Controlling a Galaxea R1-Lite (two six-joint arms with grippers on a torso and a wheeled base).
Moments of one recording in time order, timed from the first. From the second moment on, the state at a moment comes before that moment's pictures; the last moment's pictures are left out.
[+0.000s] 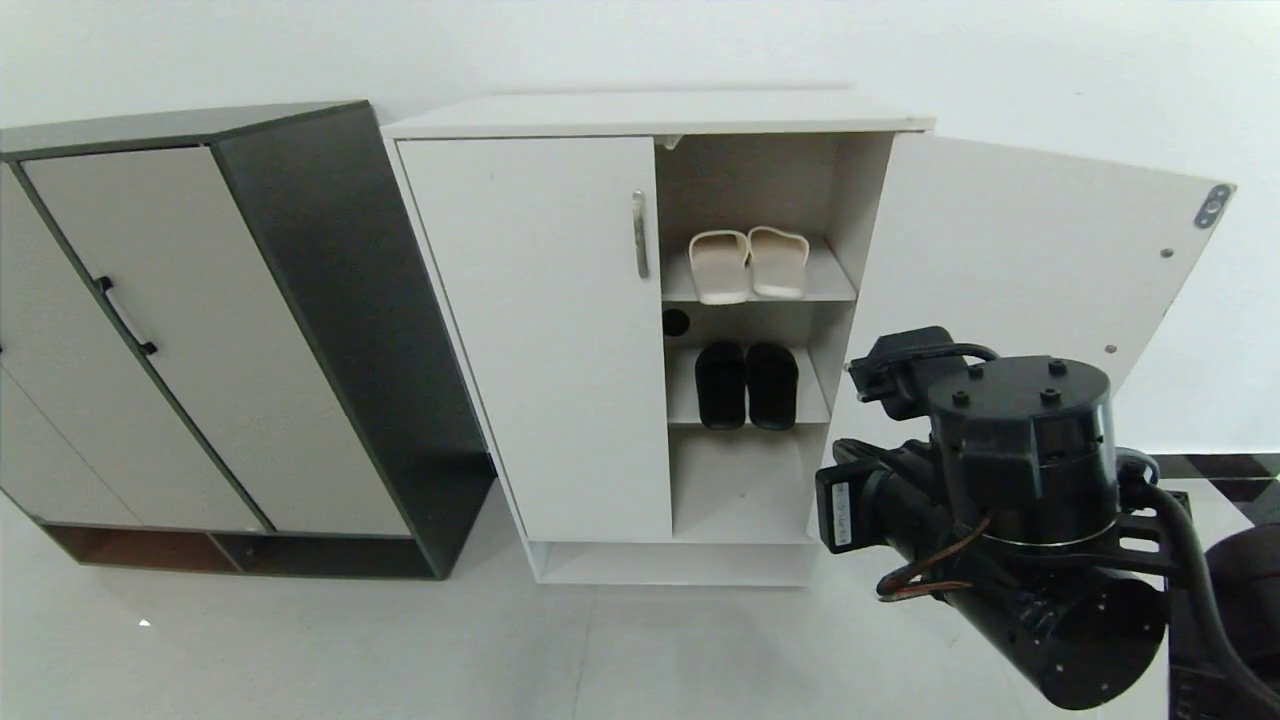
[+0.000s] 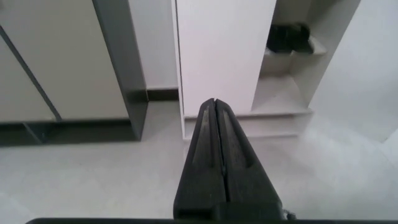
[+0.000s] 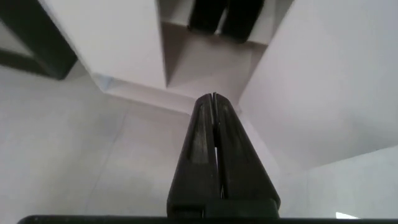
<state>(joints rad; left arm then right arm) 0.00 0.00 0.00 0.00 -0.04 0.00 0.94 1.64 -0.86 -0.46 -0.72 0.16</state>
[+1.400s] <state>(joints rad) 0.00 0.00 0.00 0.00 -0.04 0.00 0.93 1.65 -0.86 -0.46 -0.72 0.15</state>
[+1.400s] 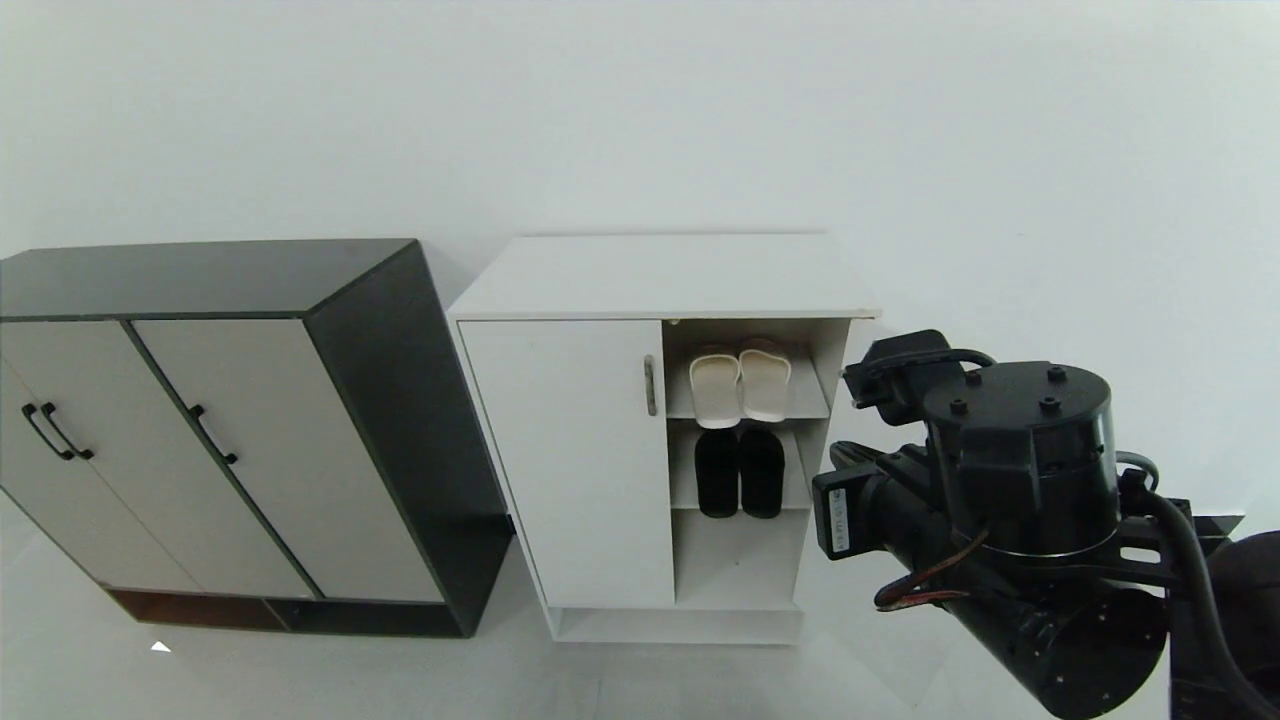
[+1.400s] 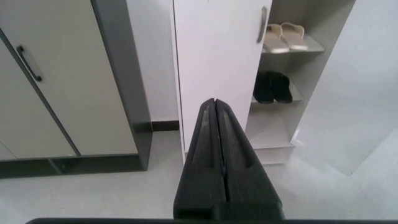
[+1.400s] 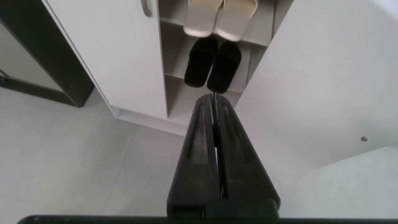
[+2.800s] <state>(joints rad) 0.00 0.00 0.00 0.00 -0.04 0.00 0.86 1.66 -0.85 -0.46 -0.70 0.13</state>
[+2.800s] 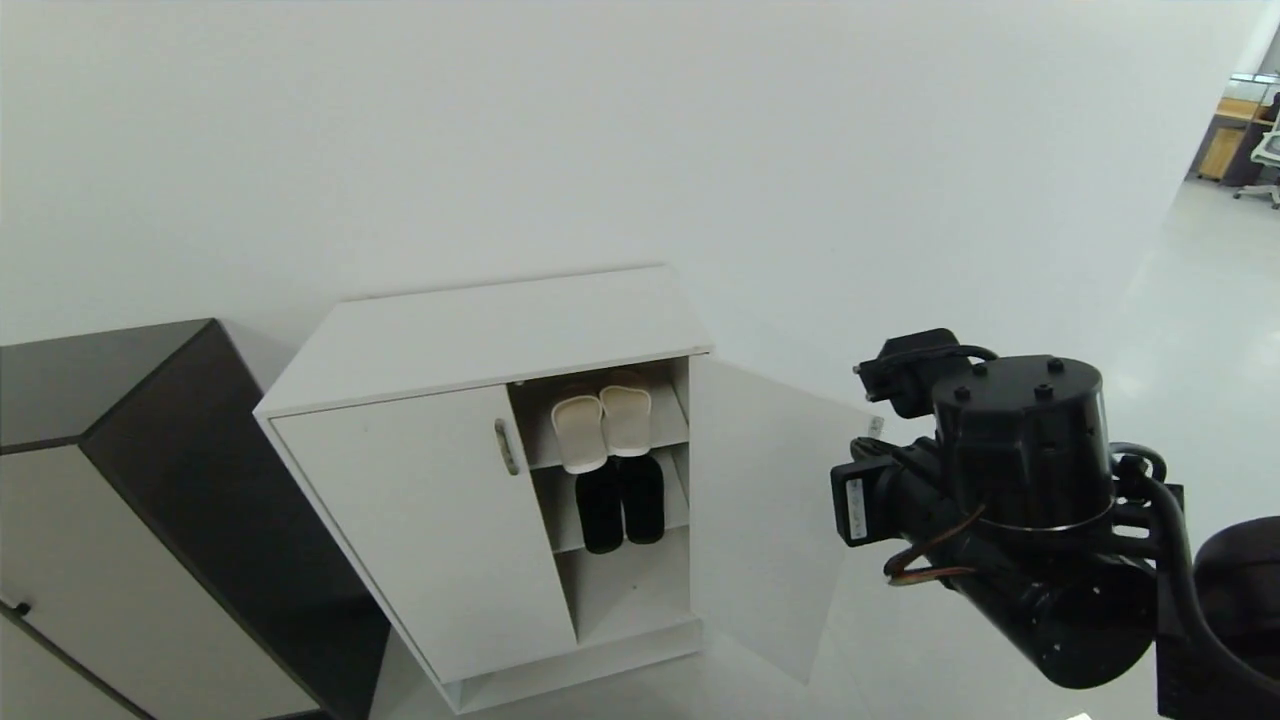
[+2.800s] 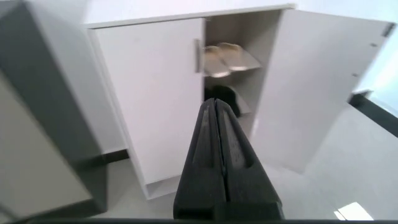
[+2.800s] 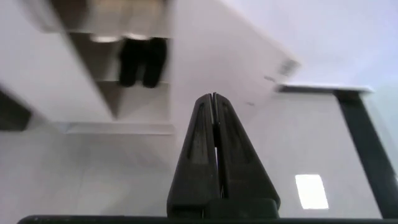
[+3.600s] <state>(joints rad) 0.00 0.00 0.00 0.00 -0.04 0.00 0.46 1.89 -1.15 -0.47 -0.43 0.22</state>
